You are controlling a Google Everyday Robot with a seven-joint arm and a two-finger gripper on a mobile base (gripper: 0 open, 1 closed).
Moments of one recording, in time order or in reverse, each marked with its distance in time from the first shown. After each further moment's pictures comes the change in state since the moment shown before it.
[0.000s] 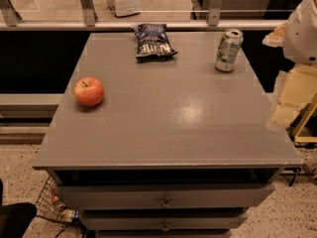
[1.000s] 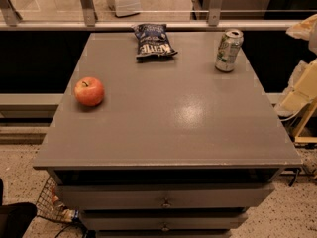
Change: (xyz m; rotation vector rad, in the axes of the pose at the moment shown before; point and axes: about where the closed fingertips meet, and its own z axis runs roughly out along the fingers) arm 0.031 -0.040 0.001 0.111 -0.147 0.122
